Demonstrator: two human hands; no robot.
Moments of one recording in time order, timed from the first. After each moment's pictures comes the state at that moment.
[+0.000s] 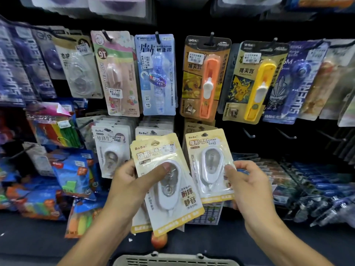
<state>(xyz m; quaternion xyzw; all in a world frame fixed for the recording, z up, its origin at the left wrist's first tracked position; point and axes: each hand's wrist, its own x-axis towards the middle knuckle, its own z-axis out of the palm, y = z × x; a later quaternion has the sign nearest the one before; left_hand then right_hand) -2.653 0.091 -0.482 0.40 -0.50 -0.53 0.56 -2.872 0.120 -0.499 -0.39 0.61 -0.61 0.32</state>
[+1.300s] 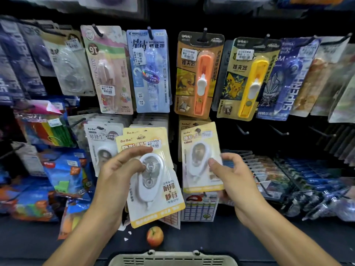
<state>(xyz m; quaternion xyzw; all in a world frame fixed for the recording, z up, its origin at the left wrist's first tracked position) -2.644 0.082 -0.481 0.43 -0.52 -0.48 0.56 -2.873 0.106 -0.499 -0.41 0.57 -0.58 0.42</state>
